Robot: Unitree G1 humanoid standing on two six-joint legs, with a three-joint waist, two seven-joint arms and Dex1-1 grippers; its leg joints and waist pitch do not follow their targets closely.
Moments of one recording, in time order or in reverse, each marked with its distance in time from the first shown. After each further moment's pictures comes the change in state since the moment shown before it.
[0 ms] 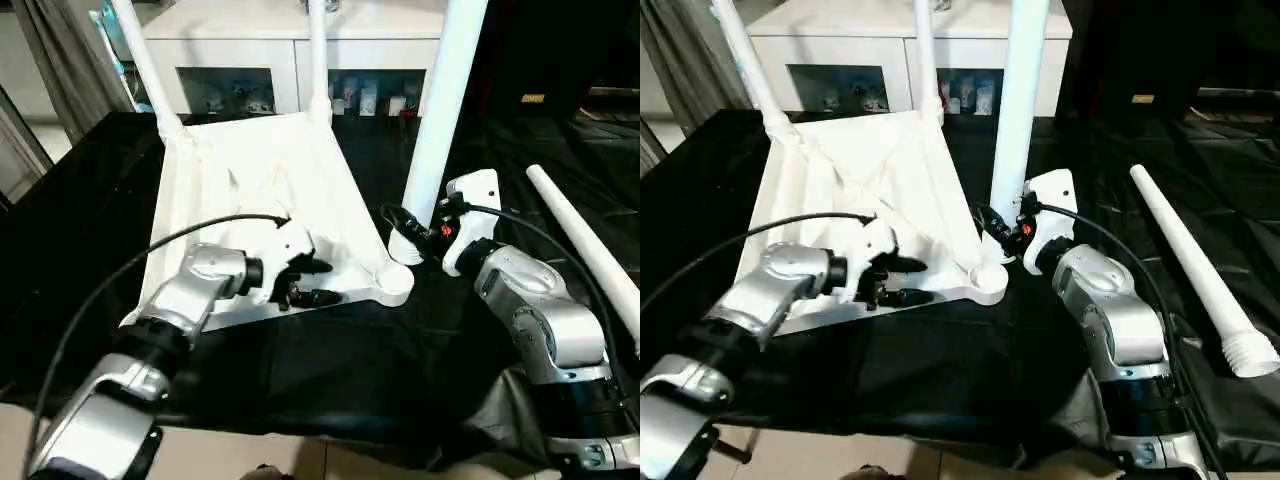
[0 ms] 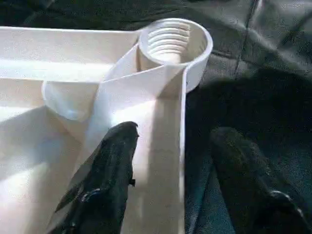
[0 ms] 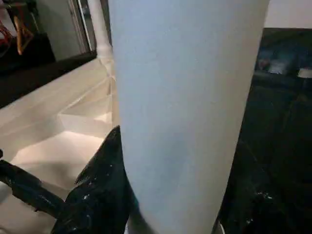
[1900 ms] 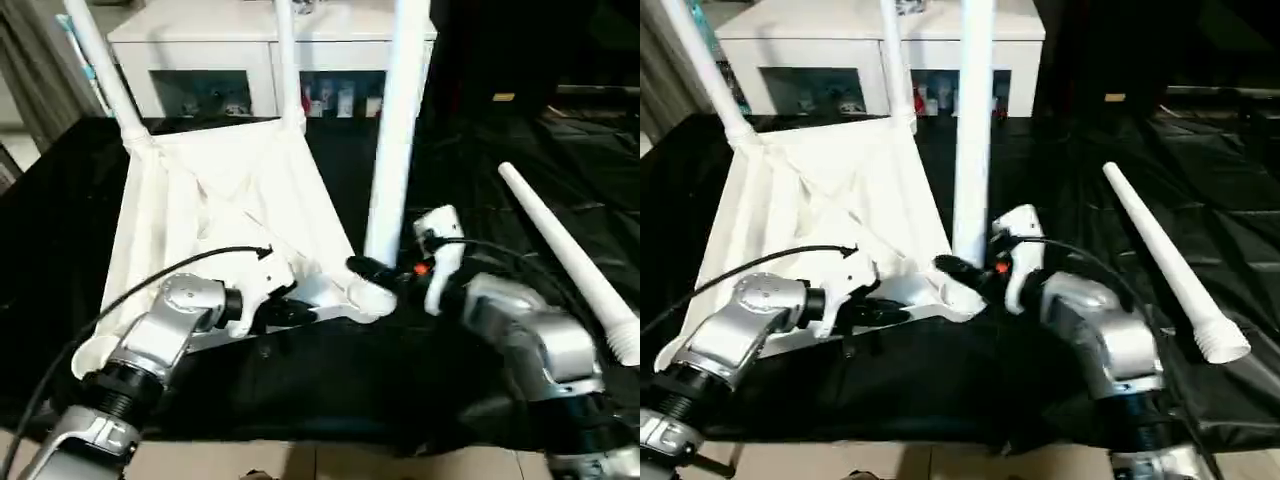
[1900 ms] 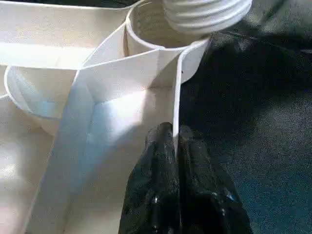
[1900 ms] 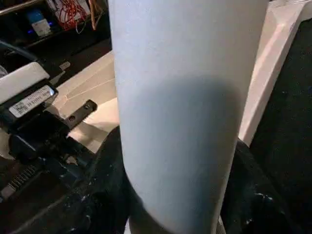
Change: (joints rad) left arm 0.232 0.094 0.050 -0.339 0.038 0.174 -0.012; right arm 0.027 -0.012 0.080 -0.002 0.124 0.147 0.239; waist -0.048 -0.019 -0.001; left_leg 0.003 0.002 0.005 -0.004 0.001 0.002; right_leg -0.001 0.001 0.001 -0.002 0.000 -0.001
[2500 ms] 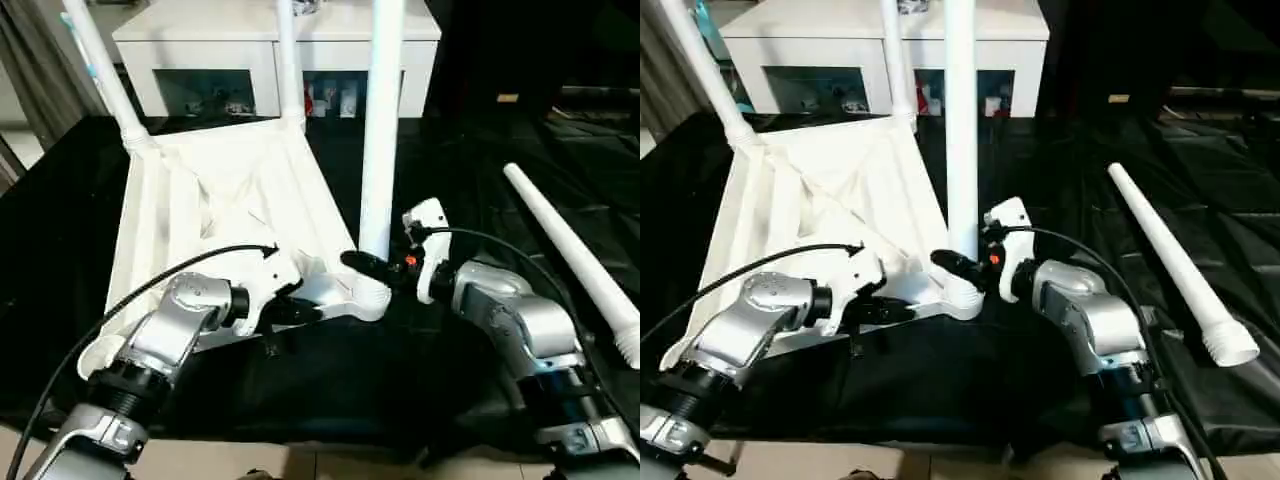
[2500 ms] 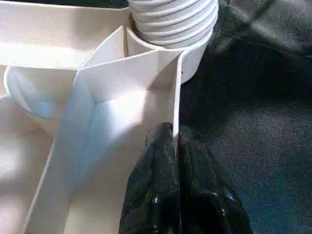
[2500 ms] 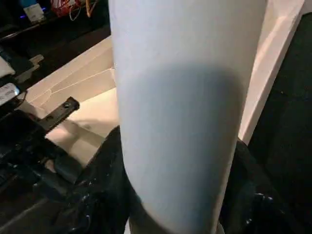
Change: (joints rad) left arm -0.012 -0.018 -0.005 0.000 0.010 0.019 0.008; right arm -0.088 0.026 0.025 0.193 -0.057 -0.090 0.024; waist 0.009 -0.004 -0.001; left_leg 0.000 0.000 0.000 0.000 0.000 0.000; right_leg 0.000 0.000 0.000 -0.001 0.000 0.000
